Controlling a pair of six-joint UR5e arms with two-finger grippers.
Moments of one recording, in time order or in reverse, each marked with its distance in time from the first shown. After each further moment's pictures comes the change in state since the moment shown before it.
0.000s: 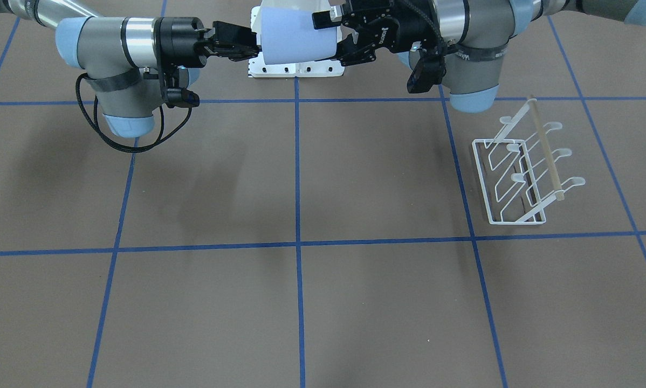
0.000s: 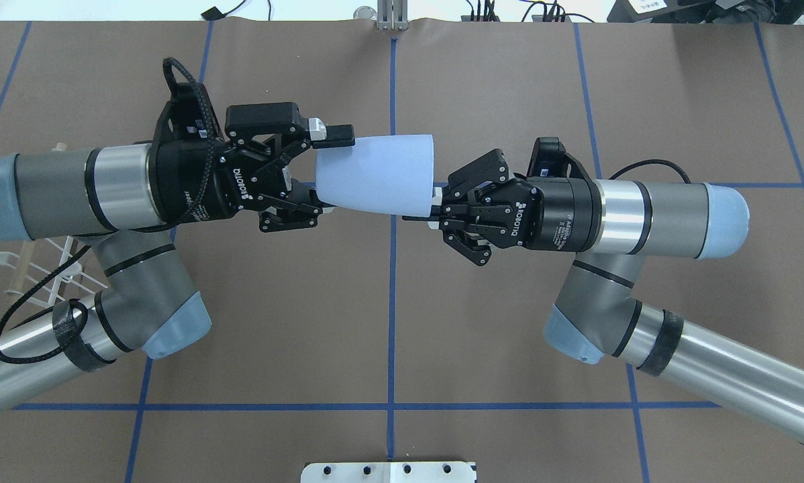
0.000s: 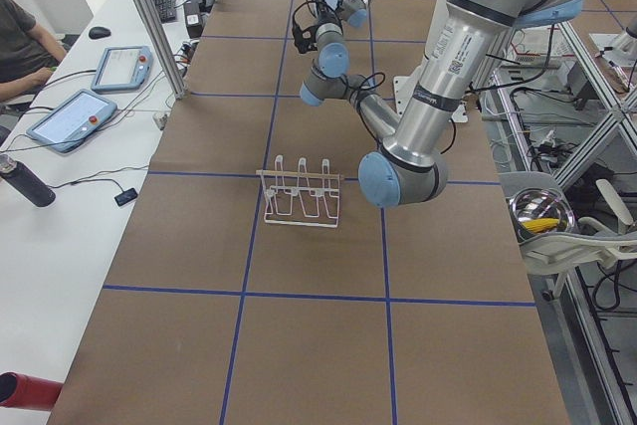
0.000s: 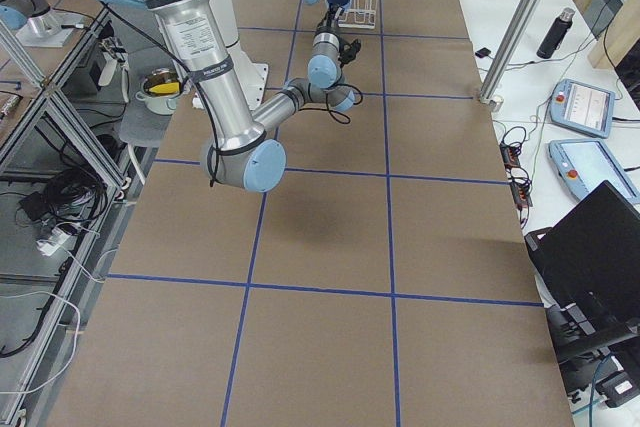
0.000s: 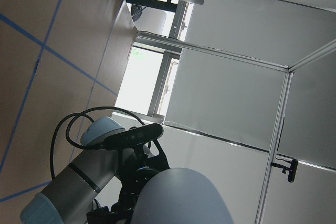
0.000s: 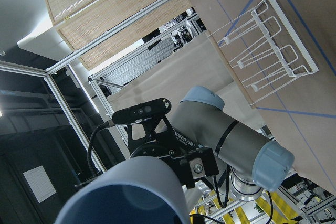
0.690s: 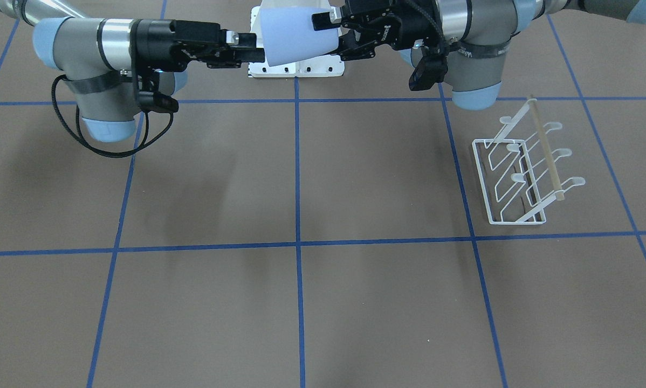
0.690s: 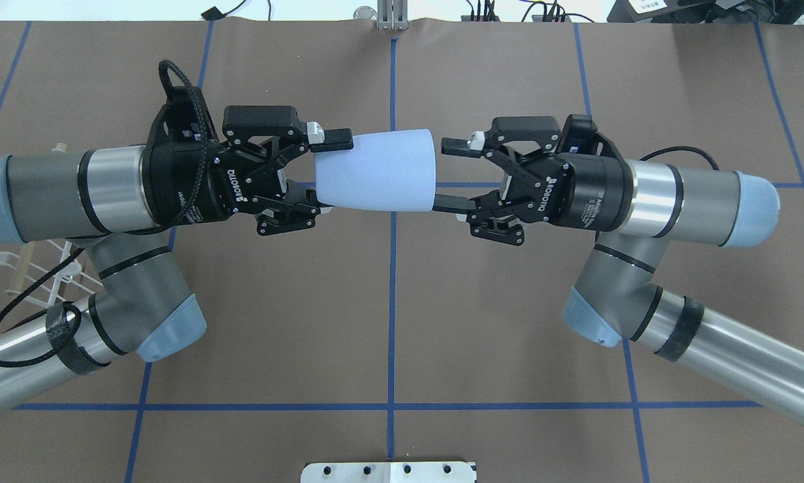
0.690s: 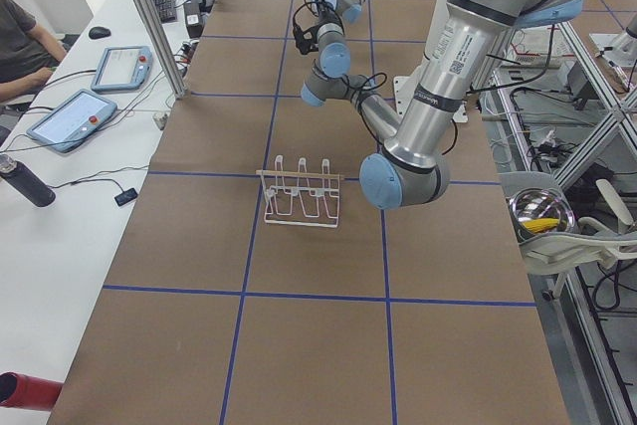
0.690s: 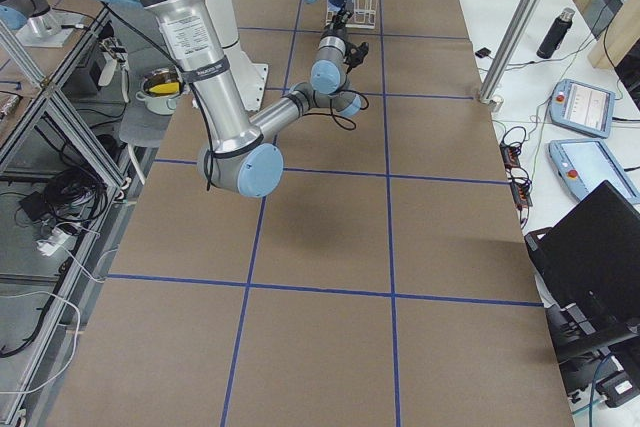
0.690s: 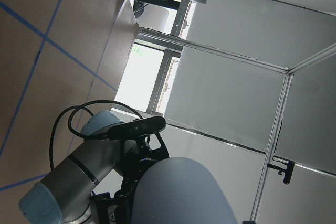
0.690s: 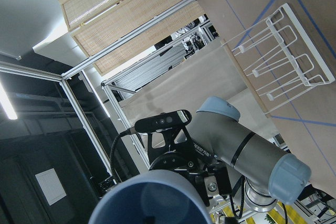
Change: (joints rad) left arm -0.011 0.017 -0.014 0.015 0.001 -0.015; right arm 0.092 -0.052 0.008 0.049 -0.013 -0.026
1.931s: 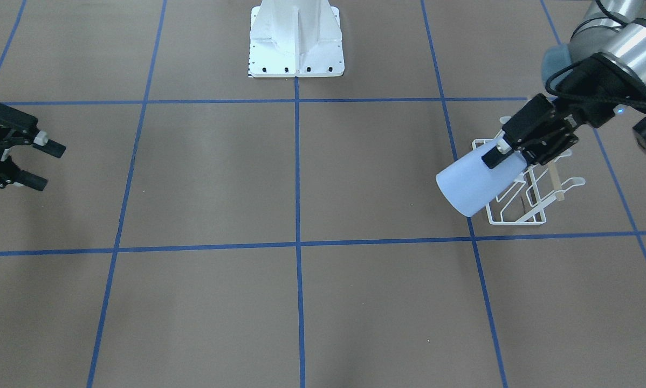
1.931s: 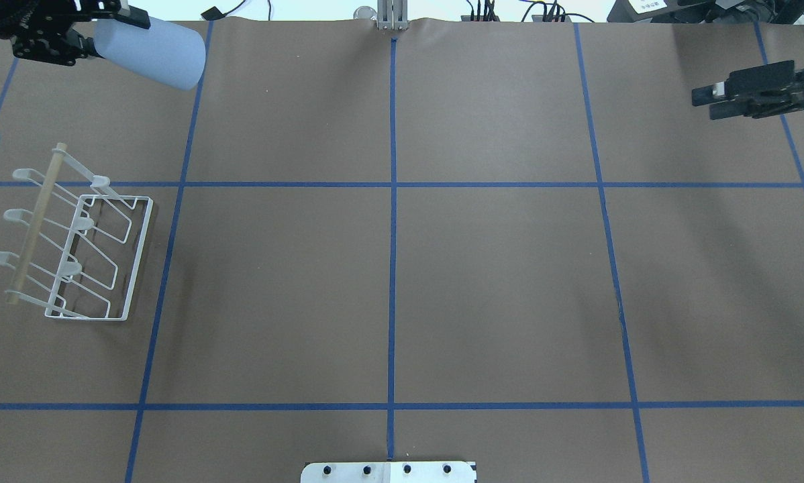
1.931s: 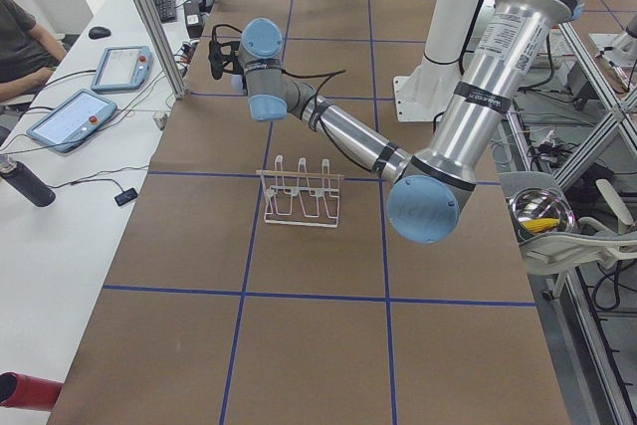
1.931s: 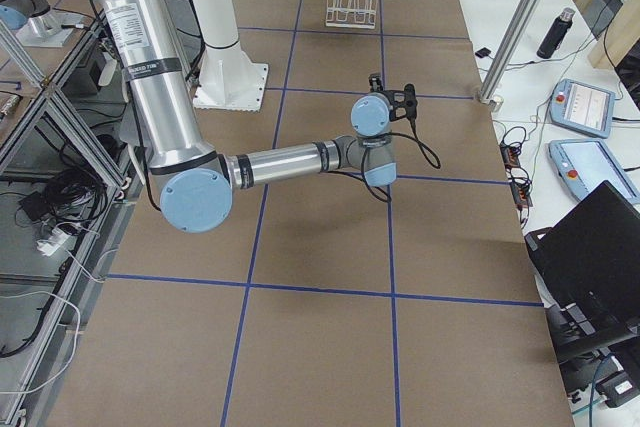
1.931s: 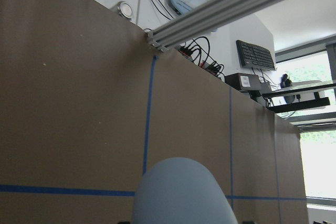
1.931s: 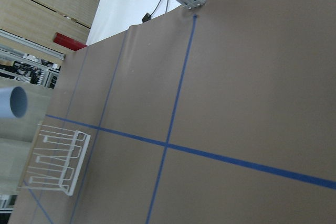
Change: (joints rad) left arm -0.547 0.122 -0.054 0.927 -0.497 0.818; right arm 0.605 -0.237 -0.114 -0.622 0.684 -1.307
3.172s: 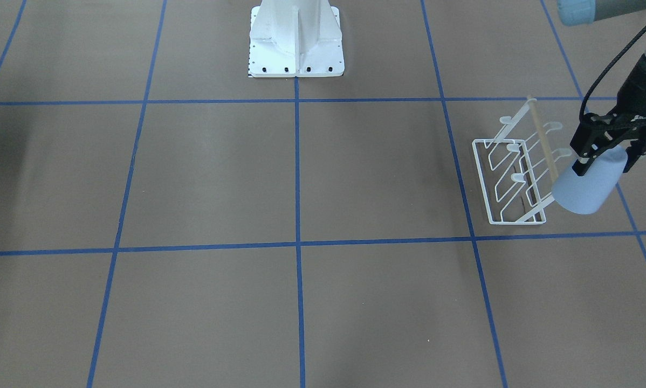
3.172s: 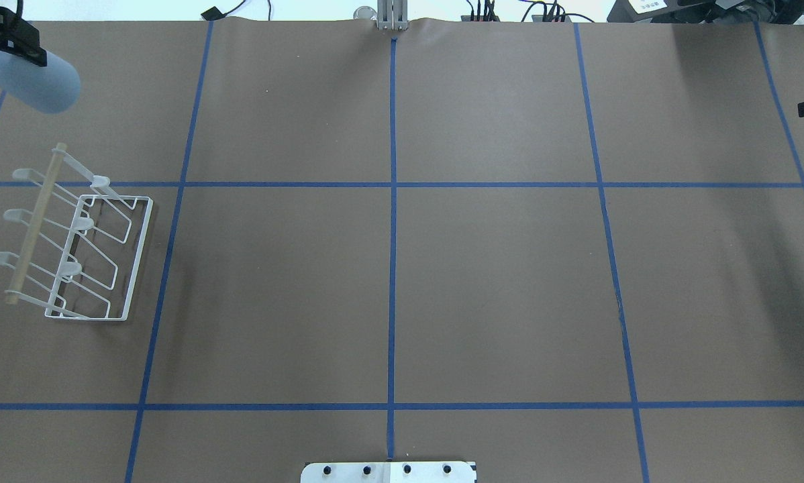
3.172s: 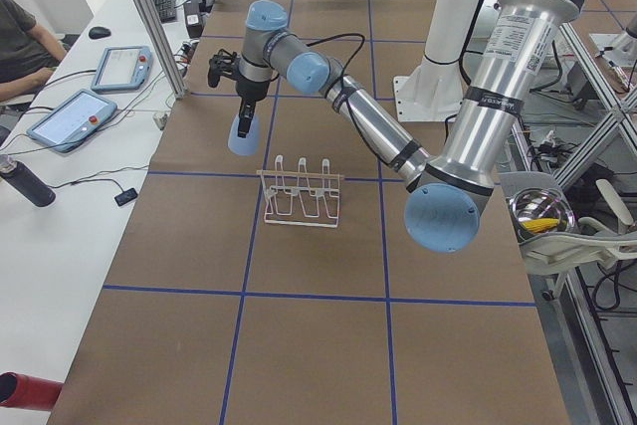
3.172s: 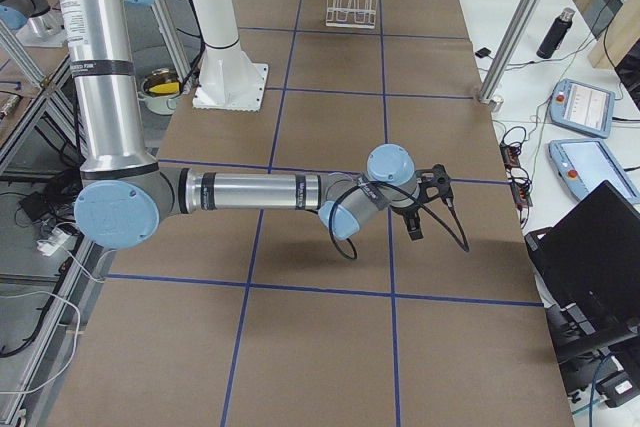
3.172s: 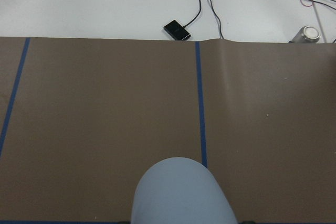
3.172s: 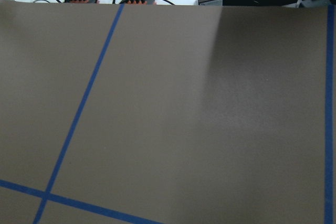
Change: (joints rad) left arm 0.010 0.055 -0.259 0.902 0.288 0.717; right arm 0.130 -0.103 0.048 -0.827 -0.218 -0.880
